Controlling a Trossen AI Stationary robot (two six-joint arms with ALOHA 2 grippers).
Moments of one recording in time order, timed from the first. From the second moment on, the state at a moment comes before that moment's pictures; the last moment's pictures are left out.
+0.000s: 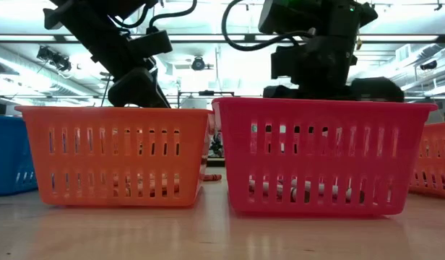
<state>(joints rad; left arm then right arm) -0.16 1.38 0.74 -0.23 -0.69 0.02 0.19 1.77 1.11 -0.65 0.12 -0.38</state>
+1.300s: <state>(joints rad) -0.16 1.38 0.74 -0.28 -0.69 0.04 0.19 1.99 1.32 -0.85 0.04 -0.50</state>
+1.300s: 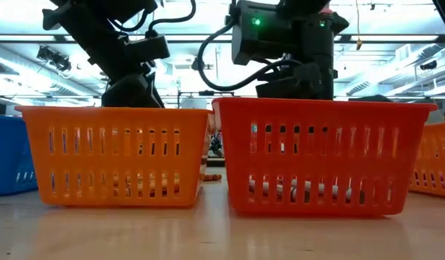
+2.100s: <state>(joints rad) -0.16 1.26 0.74 -0.27 -0.56 -0.10 0.14 1.93 1.29 -0.83 0.13 -0.54</state>
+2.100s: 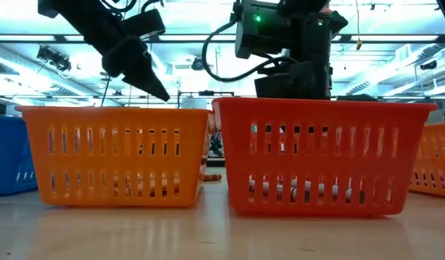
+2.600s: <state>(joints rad) -0.21 1.39 0.74 -0.12 -0.49 0.06 0.07 1.86 1.29 -0.51 0.27 -0.47</state>
